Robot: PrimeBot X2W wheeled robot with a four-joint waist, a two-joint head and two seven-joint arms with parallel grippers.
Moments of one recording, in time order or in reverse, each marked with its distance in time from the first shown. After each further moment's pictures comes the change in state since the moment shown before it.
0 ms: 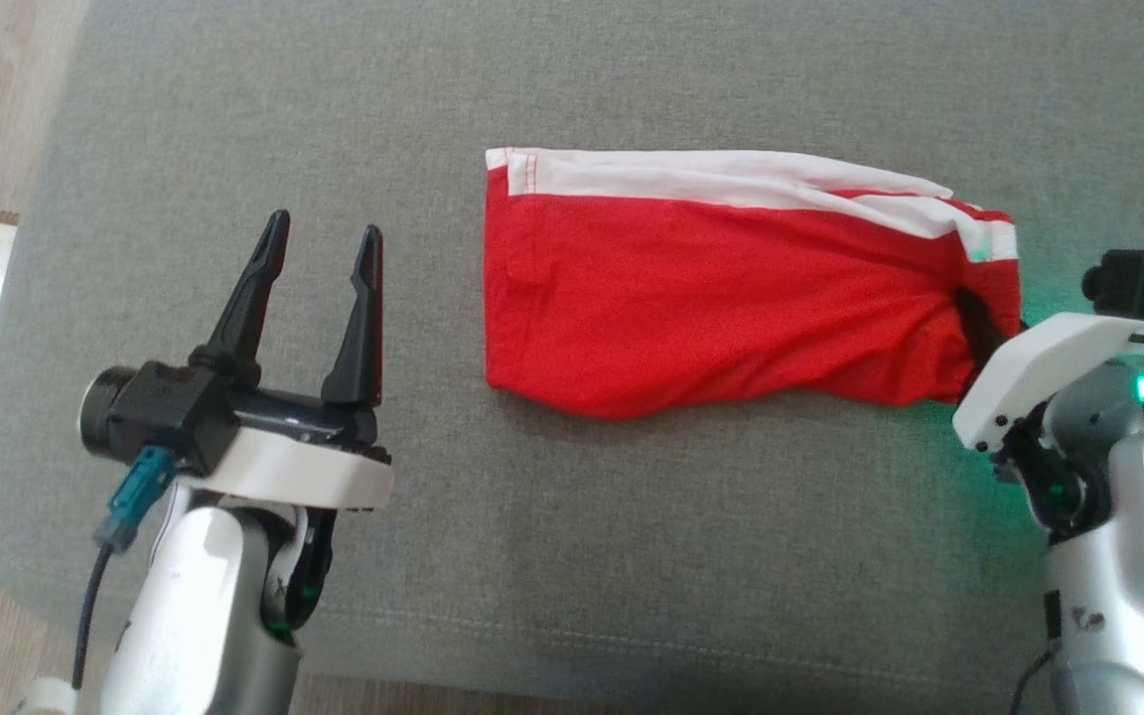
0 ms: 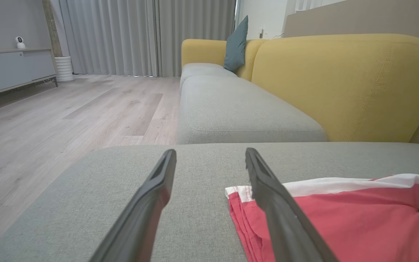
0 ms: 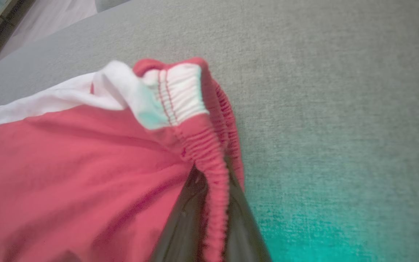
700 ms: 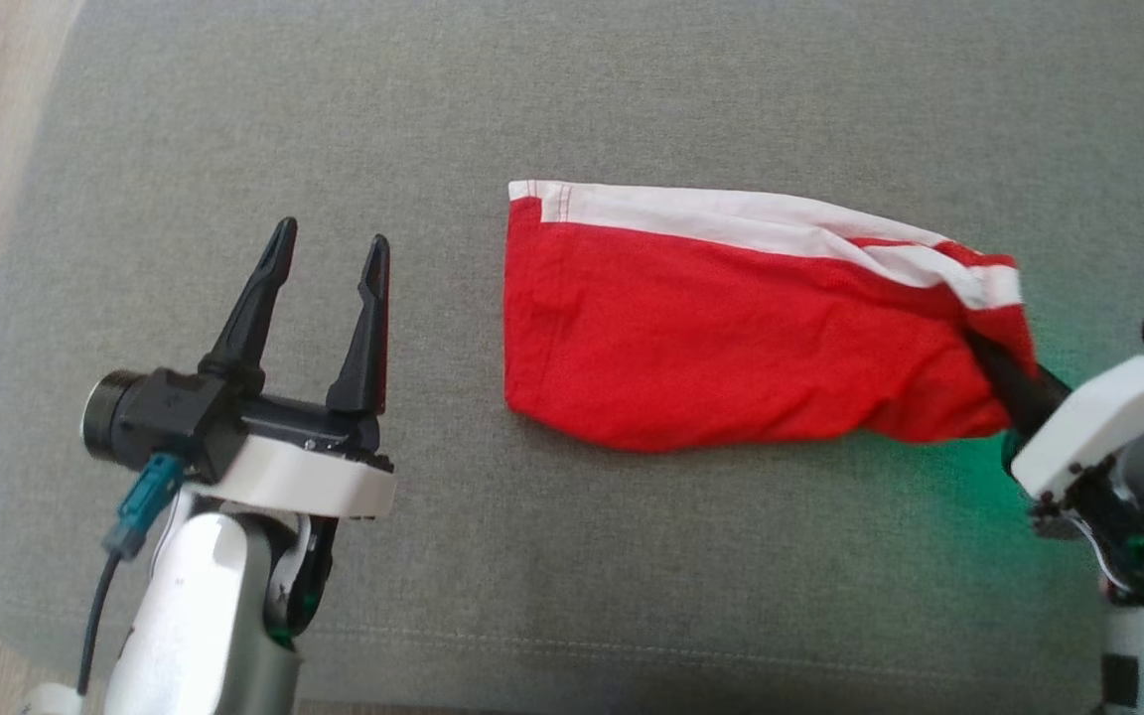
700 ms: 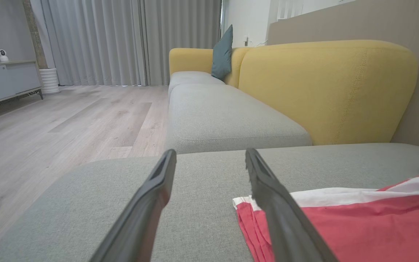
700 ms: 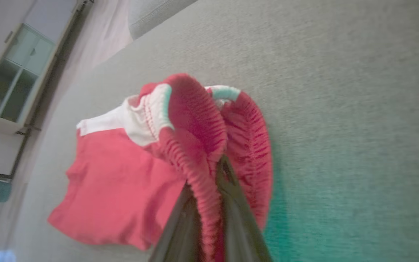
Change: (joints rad) left arm 0.010 -0.007 0.009 0.000 0.035 -0.016 0.000; right arm 0.179 -0.036 -0.030 -0.289 0.309 0.000 0.210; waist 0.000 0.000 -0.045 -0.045
